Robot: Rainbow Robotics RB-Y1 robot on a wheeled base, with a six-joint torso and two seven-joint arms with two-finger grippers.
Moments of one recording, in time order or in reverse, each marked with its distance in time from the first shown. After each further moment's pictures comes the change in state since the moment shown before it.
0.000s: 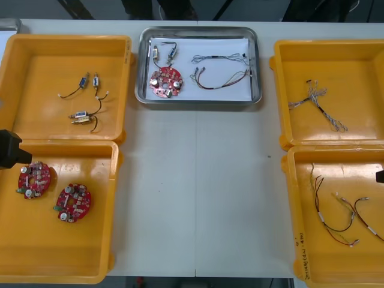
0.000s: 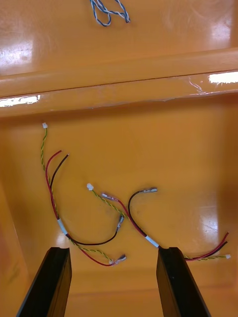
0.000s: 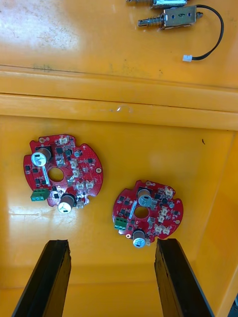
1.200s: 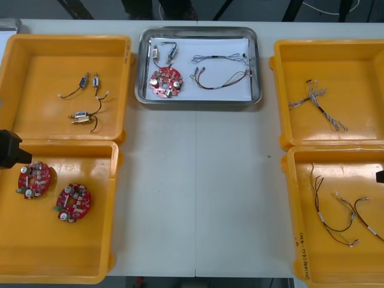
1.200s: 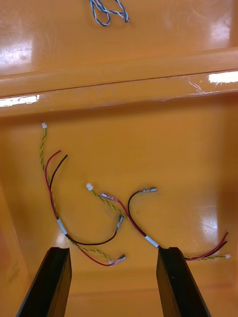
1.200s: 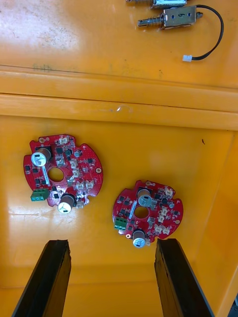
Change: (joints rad) right arm 0.000 0.000 0.000 0.000 0.001 0.000 0.000; left arm 0.000 0.000 0.000 0.000 0.000 0.000 0.000
